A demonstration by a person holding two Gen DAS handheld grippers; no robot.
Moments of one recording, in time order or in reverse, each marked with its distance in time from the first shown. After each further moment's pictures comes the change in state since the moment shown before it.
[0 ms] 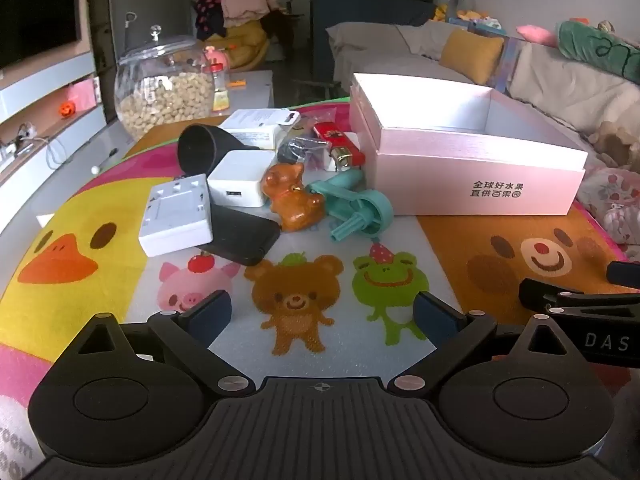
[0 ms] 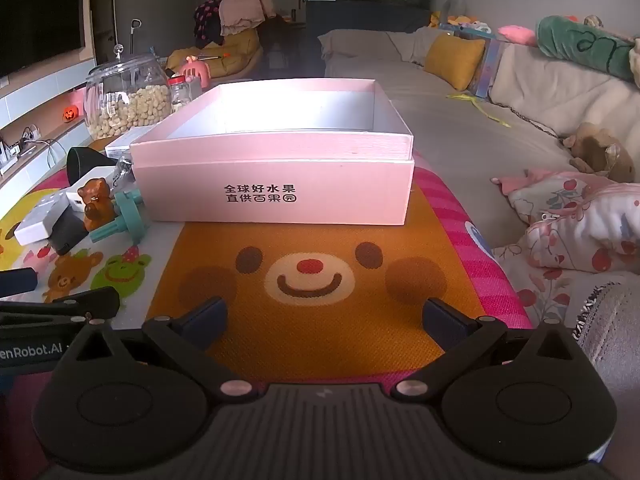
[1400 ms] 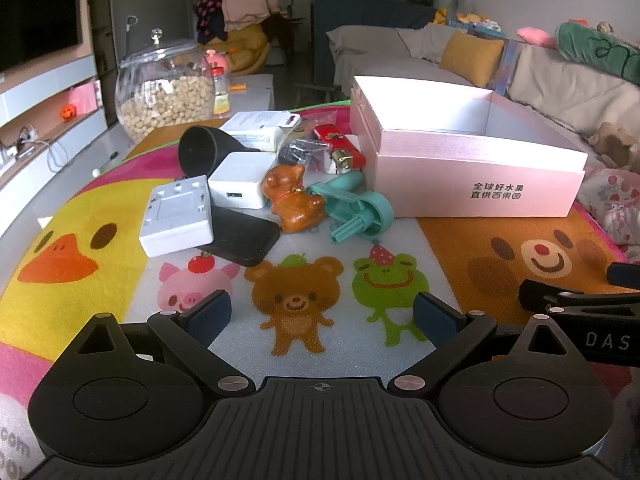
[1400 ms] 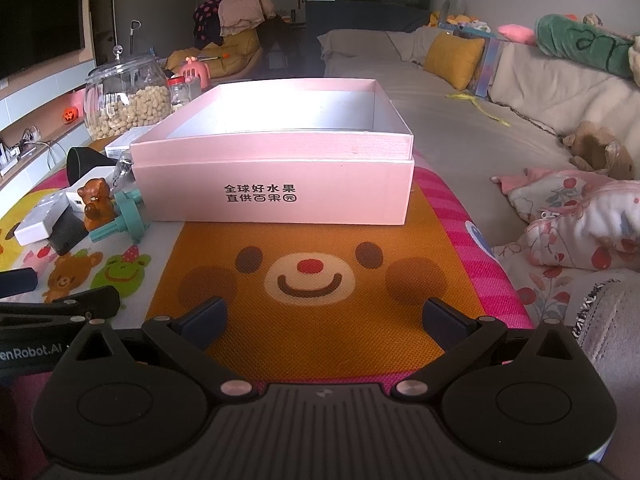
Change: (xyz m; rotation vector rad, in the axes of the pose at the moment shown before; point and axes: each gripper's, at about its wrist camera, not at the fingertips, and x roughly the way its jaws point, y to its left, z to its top) left arm -0.001 0.000 0.000 0.011 -0.009 0.010; right arm 0.000 -0.001 -0.001 0.003 0.000 0.000
